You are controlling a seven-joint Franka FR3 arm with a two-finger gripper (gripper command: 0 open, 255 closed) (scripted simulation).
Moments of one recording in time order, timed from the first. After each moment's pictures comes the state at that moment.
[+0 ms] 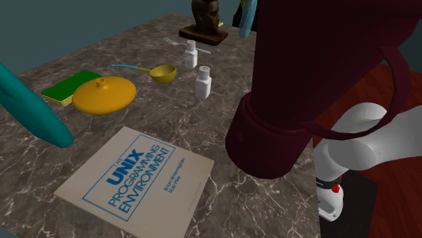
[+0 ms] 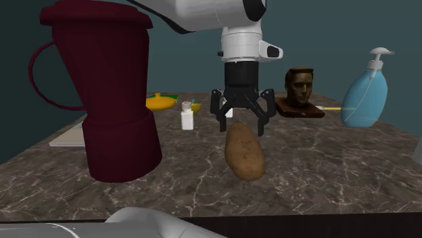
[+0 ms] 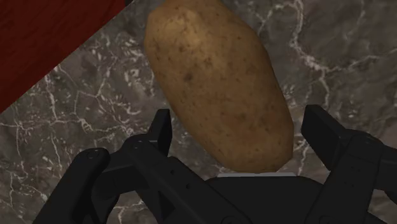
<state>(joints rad) -0.02 -0.74 0.05 -2.37 -0.06 1.47 0.15</state>
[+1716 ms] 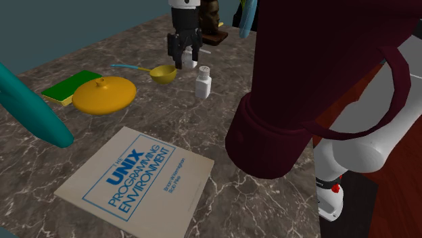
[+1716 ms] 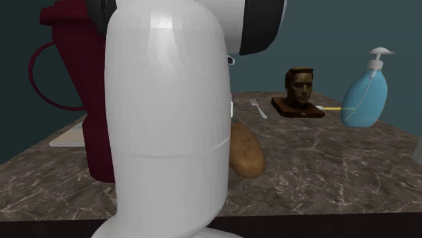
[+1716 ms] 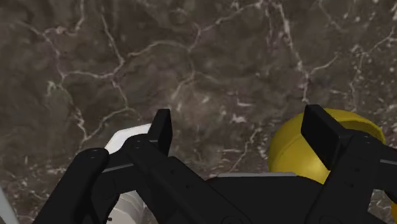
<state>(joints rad) 0.13 0.07 0.17 -1.71 0.09 1.66 0.04</state>
